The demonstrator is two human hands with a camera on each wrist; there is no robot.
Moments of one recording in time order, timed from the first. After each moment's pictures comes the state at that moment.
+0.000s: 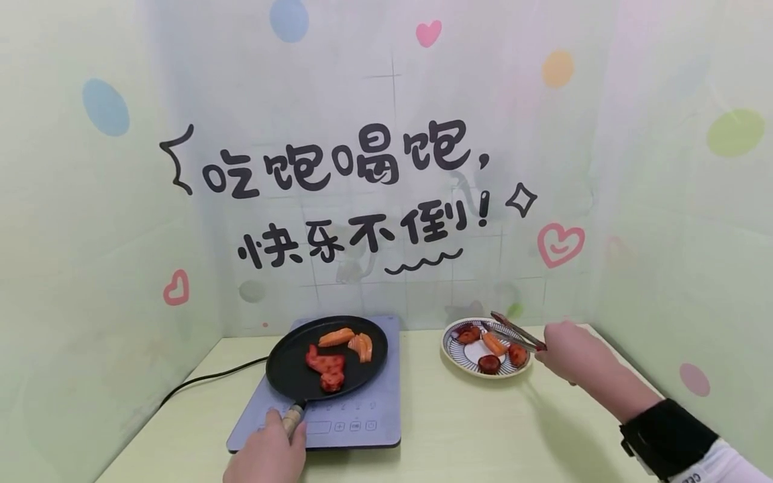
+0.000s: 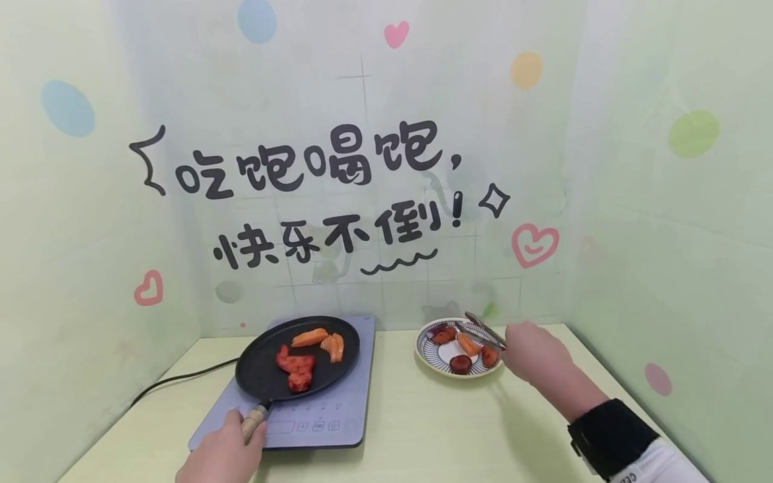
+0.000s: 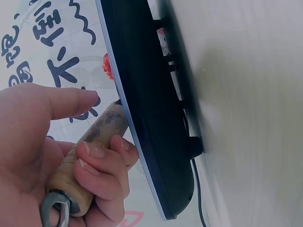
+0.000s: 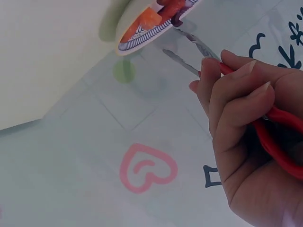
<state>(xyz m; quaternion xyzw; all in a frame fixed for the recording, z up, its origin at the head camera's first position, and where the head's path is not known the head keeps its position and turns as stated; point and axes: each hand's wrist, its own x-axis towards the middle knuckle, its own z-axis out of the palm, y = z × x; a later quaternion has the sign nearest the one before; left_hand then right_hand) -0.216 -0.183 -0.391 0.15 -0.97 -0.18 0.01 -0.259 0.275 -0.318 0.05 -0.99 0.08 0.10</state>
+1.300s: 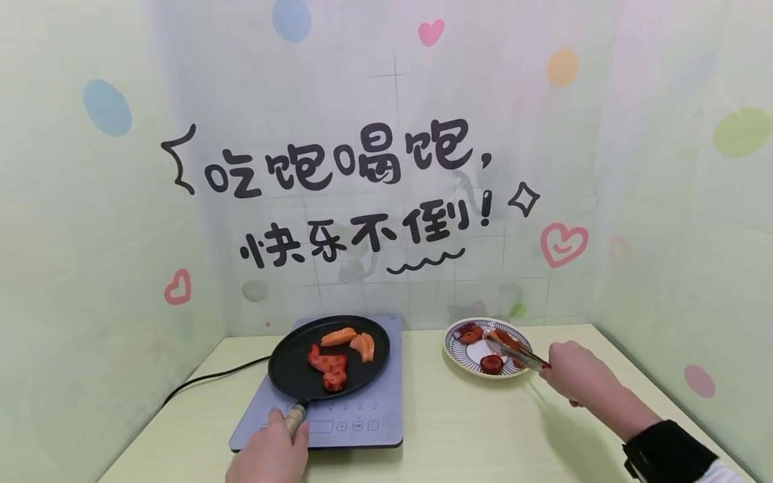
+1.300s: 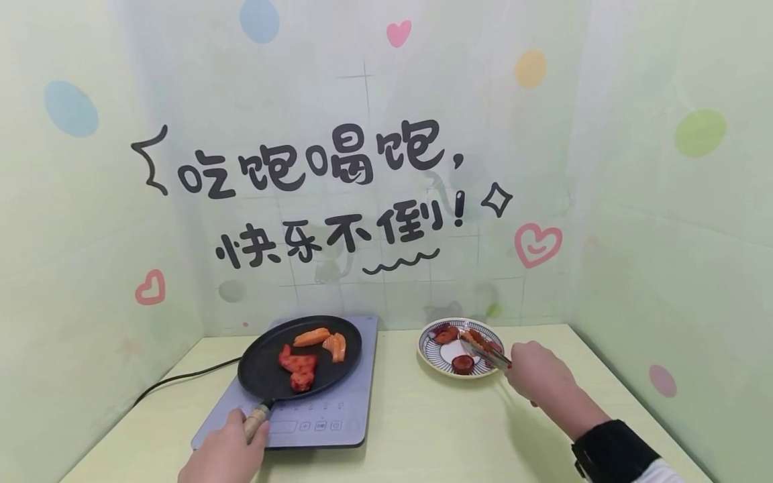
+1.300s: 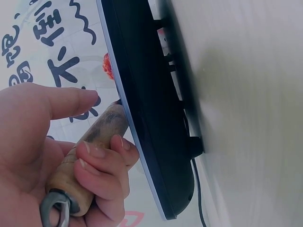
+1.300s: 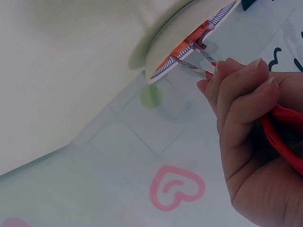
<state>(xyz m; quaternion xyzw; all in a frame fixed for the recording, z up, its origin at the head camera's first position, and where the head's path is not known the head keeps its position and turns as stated) -0.218 -0.184 -0.392 0.15 -0.97 -0.18 0.00 -0.256 0.279 -0.349 0.03 -0.99 0.14 0.05</state>
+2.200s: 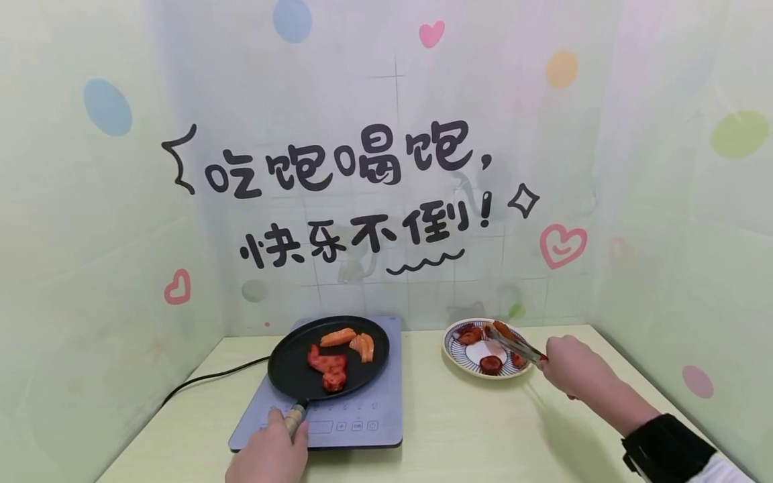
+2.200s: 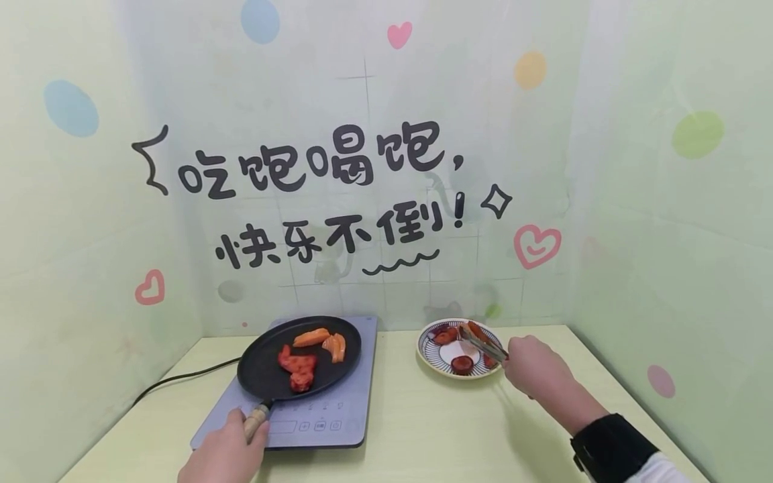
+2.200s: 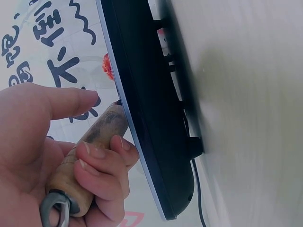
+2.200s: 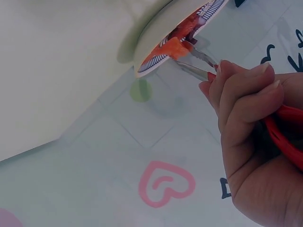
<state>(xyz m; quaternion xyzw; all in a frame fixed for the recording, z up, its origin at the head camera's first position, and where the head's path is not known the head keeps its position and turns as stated) -0.220 -0.186 -0.396 0.15 -0.97 -0.18 0.01 -0.260 0.276 -0.339 0.03 -0.99 0.14 0.07</state>
